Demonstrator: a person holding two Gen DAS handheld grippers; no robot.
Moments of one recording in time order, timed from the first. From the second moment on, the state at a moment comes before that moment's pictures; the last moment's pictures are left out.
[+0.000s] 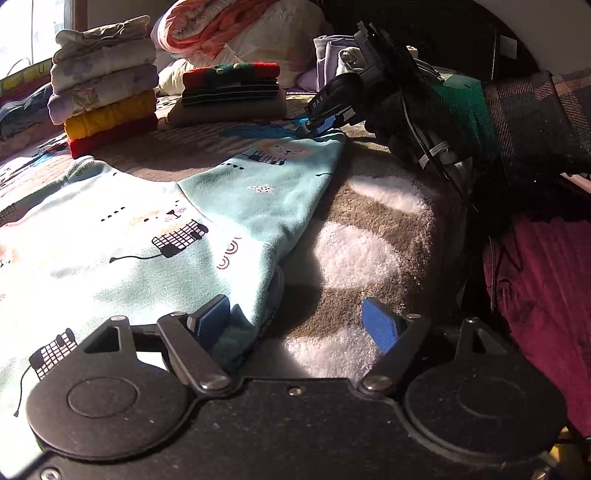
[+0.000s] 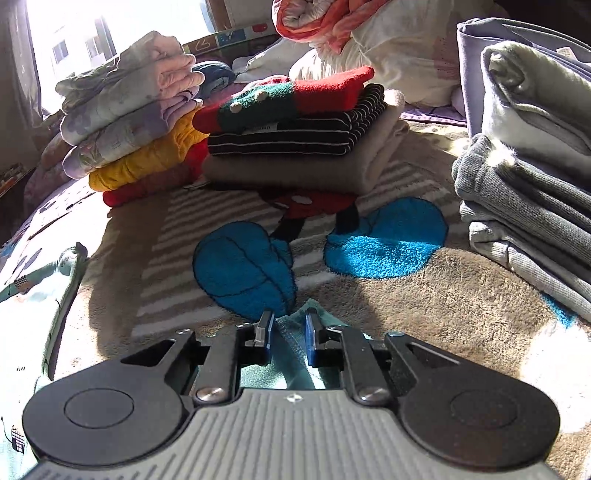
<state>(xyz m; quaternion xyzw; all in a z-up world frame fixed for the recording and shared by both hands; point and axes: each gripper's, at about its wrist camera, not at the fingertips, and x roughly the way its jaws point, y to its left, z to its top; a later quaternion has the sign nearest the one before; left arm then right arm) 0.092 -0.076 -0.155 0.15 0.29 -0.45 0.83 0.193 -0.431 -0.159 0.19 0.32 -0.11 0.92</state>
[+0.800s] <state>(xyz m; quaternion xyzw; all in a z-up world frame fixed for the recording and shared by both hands) 0.218 0.131 -0.095 -0.13 0.30 -0.18 0.93 0.195 -0.118 -0.116 -0.01 0.26 0.28 0.93</state>
